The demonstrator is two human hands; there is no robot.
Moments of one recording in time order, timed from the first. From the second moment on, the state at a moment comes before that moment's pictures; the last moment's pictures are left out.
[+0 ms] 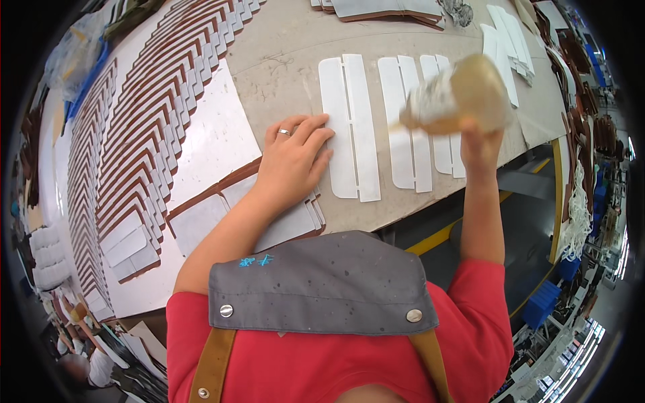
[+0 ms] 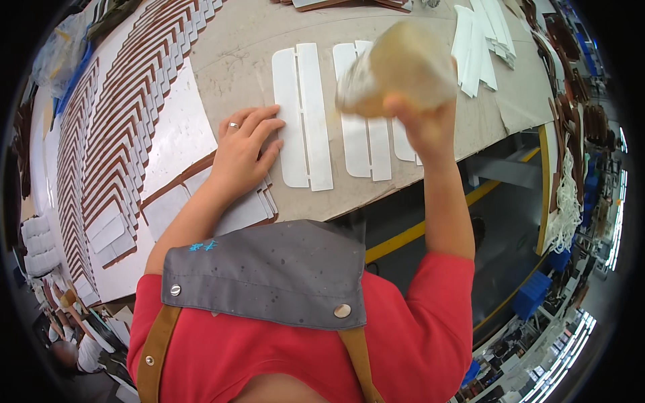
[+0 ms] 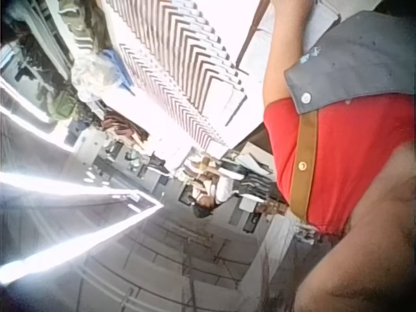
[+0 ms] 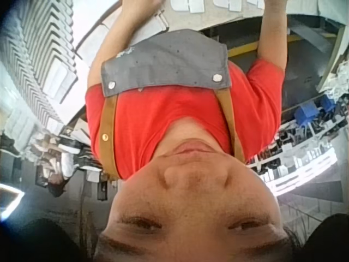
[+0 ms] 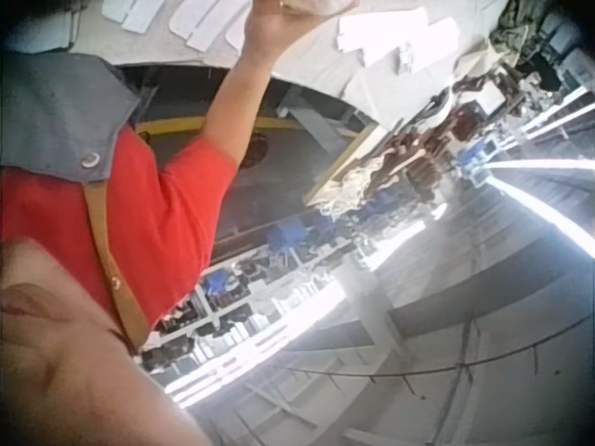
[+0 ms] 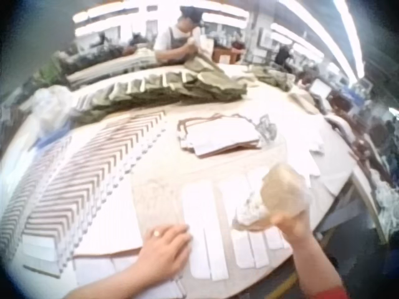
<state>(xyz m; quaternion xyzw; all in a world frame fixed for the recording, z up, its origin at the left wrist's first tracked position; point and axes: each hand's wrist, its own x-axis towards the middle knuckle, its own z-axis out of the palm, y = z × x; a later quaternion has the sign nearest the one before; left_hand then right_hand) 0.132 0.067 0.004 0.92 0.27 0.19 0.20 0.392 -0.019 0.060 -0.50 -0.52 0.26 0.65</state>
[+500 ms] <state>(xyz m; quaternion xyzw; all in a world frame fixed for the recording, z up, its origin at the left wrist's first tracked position) 0.132 0.068 0.004 0.92 0.27 0.19 0.20 0.394 0.078 0.035 -0.55 -0.51 0.19 0.63</state>
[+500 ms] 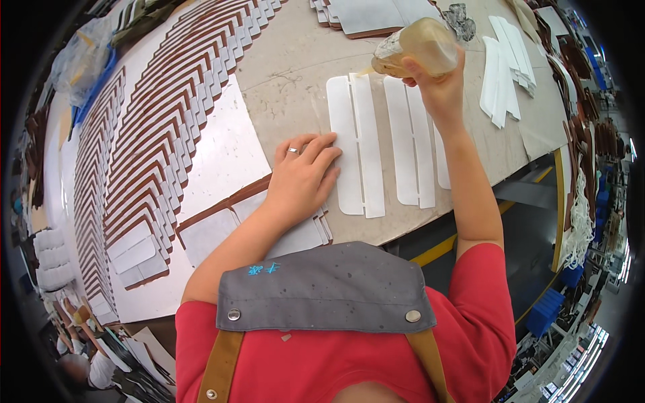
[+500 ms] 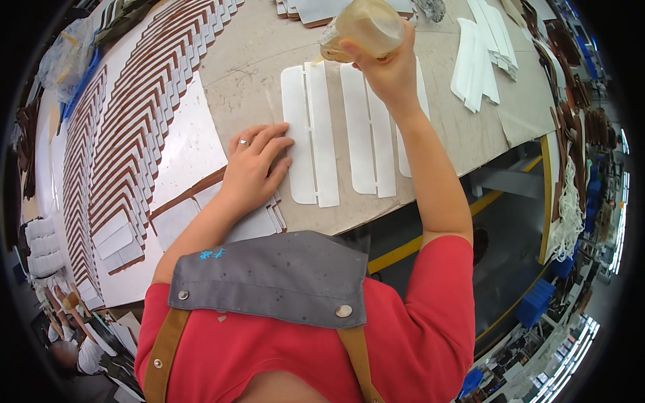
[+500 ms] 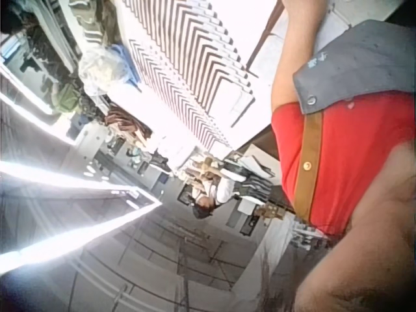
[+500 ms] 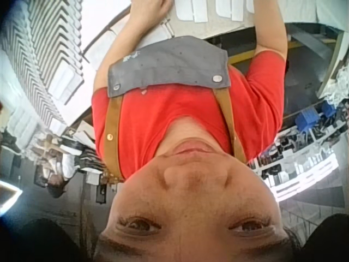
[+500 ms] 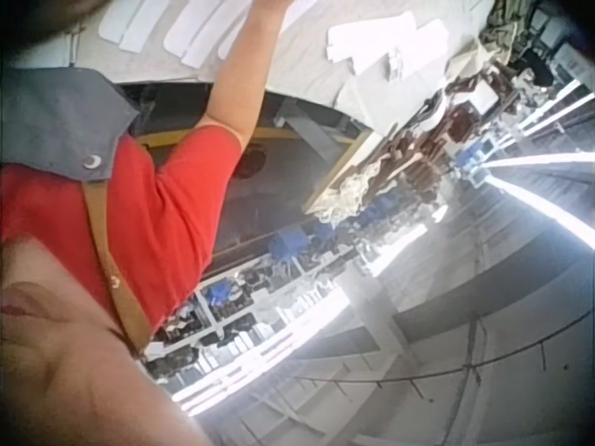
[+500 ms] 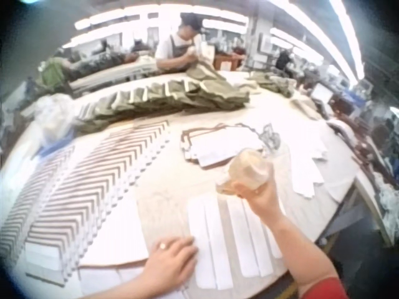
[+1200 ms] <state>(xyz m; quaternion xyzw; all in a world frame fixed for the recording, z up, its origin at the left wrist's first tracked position) 0.134 0.065 0.009 0.92 0.28 0.19 0.20 0.401 0.013 0.034 -0.59 -0.38 0.31 0.63</state>
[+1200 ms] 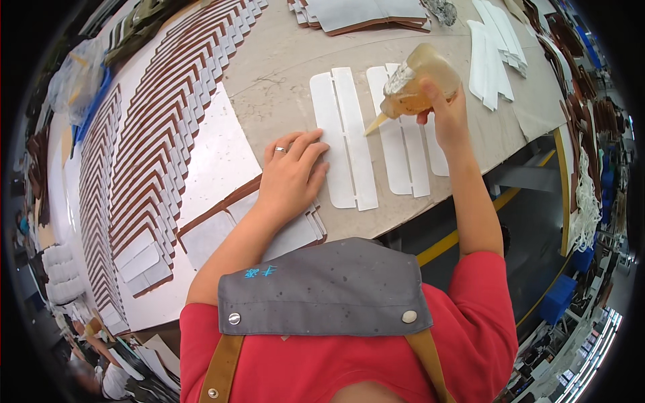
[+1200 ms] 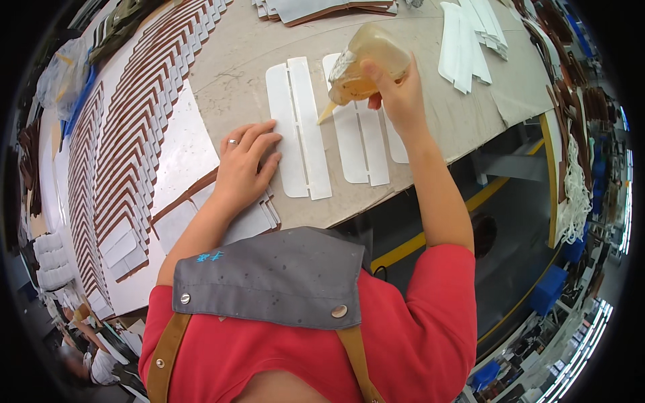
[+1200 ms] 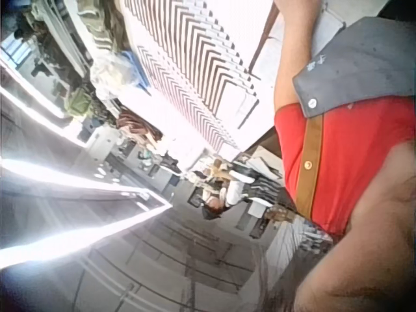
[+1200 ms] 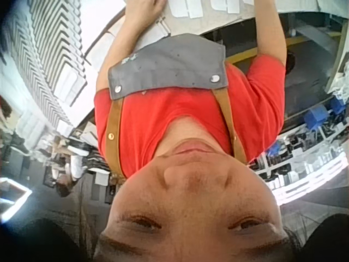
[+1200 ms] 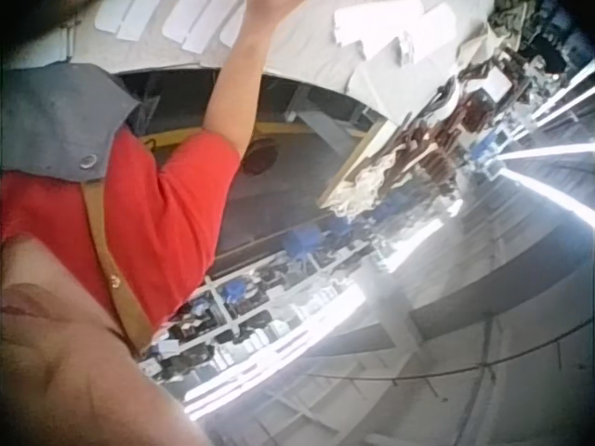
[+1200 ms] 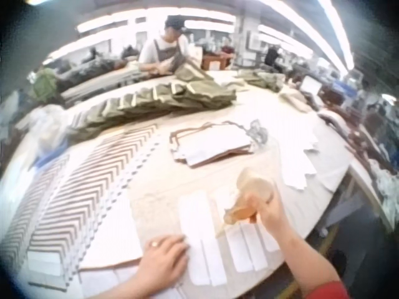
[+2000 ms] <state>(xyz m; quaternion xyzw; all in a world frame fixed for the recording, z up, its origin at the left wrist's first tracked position) 0.138 0.064 0.026 0.93 0.29 0.12 0.18 0.467 0.021 0.043 -0.55 -0.35 0.26 0.71</state>
